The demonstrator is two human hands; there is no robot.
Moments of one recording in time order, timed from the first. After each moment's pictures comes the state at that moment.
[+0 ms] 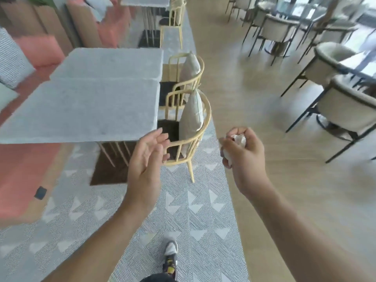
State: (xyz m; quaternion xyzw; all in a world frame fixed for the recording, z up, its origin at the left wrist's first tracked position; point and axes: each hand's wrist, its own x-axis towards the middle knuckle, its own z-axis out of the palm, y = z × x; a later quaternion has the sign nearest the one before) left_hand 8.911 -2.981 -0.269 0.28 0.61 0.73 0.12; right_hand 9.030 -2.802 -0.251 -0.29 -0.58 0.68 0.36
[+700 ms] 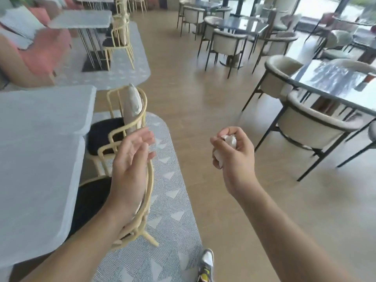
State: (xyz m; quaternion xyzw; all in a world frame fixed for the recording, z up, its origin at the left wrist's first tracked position) left_hand 8.759 -2.510 -0.249 0.35 0.57 0.72 0.18; right_hand 8.916 -2.366 -0.229 -0.31 -0.52 0.65 0.46
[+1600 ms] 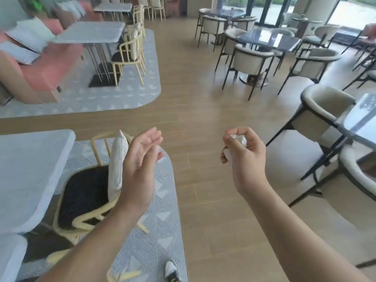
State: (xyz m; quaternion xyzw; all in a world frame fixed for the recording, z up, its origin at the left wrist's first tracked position) left_hand 8.470 -2.006 -0.234 0.30 0.56 0.76 0.14; right_hand 8.610 -1.847 -0.215 -0.31 -0.54 0.63 0.47
